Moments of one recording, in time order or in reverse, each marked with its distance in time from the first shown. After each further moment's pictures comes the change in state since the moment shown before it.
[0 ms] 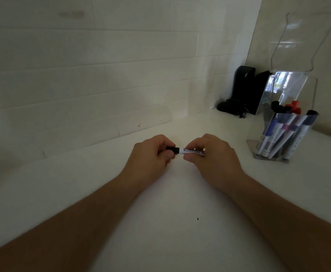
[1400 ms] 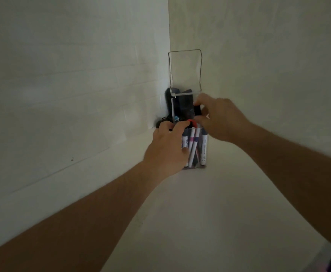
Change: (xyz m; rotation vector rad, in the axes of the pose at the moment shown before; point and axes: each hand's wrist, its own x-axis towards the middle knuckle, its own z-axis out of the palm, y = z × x) left_hand 0.056 0.170 0.151 0.363 -0.096 0.383; right_hand 0.032 0.123 -0.210 -0.252 0.163 -0.052
